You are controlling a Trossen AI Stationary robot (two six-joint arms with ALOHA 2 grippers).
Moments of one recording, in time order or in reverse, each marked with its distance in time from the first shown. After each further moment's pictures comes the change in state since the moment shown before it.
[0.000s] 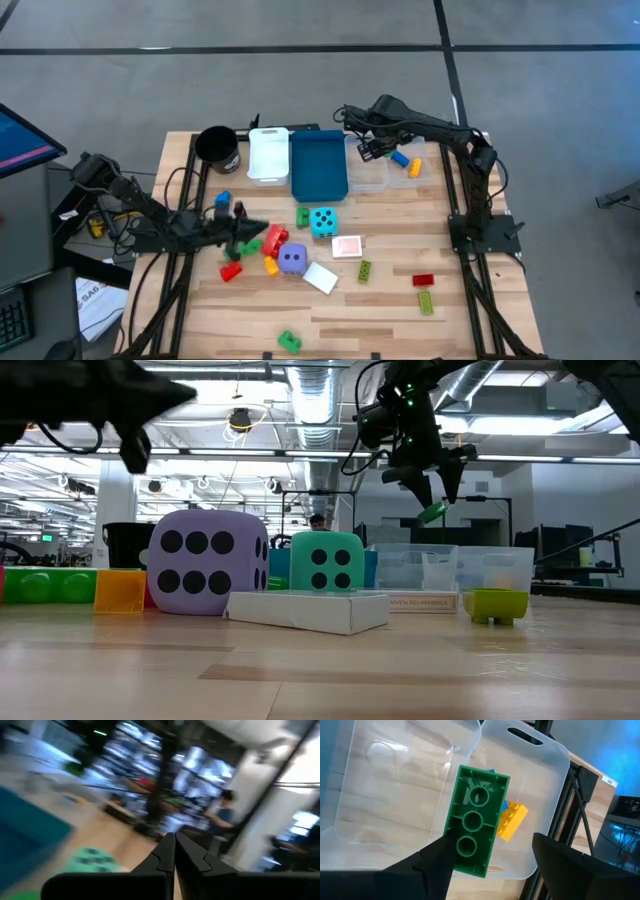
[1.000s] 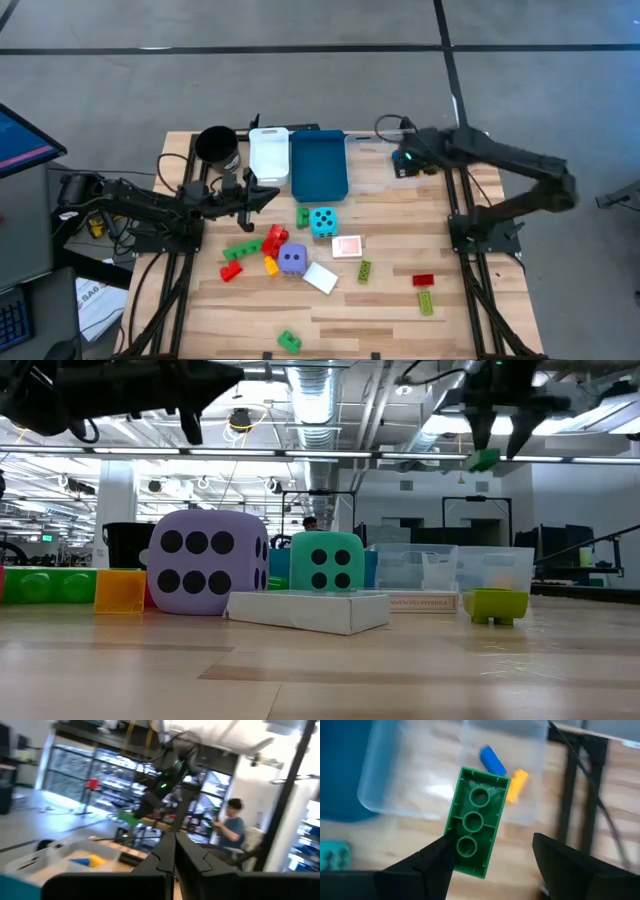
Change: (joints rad) left arm 0.455 0.000 0.158 -0.042 0.495 0.164; right arm 0.266 -0.703 -0.519 0.192 0.035 0.339
